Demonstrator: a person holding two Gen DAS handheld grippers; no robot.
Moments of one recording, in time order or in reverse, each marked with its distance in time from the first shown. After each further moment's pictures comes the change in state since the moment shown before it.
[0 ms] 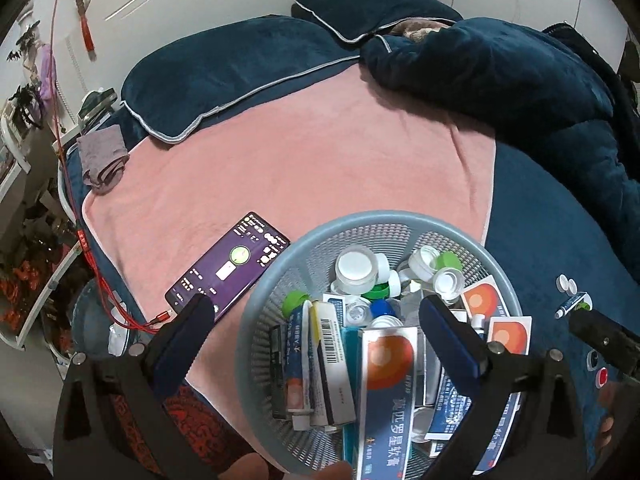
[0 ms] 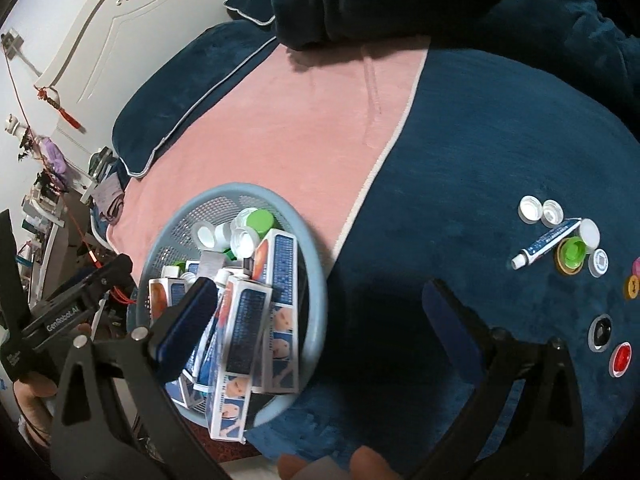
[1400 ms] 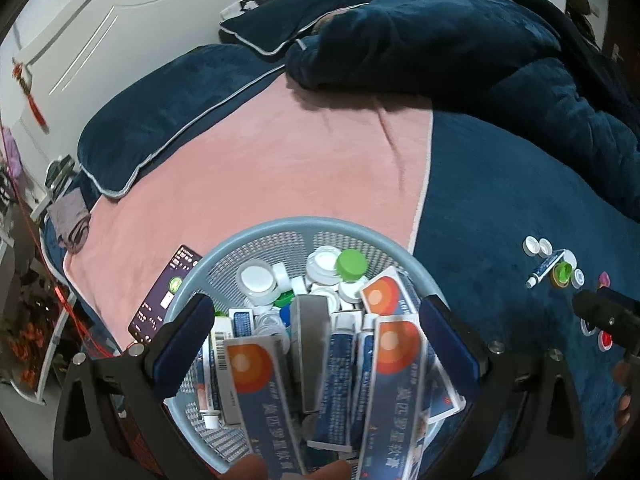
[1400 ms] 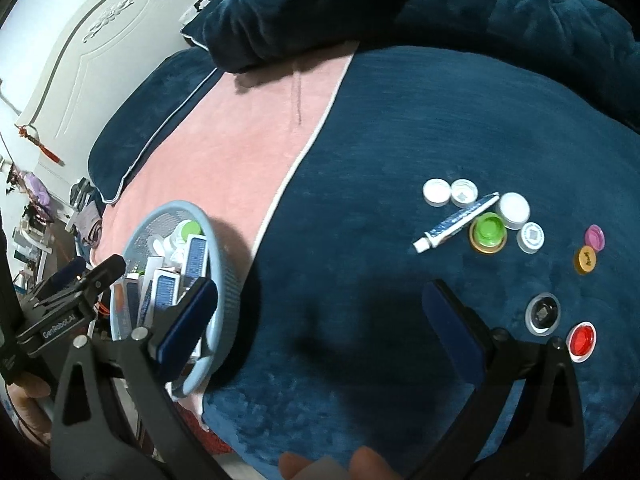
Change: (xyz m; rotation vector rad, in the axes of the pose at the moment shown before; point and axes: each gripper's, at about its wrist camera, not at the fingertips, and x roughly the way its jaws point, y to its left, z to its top) left arm -0.009 -0.111 -0.005 0.223 -0.027 -0.016; right arm -0.041 -0.087 -0.012 0.099 -0.037 -0.061
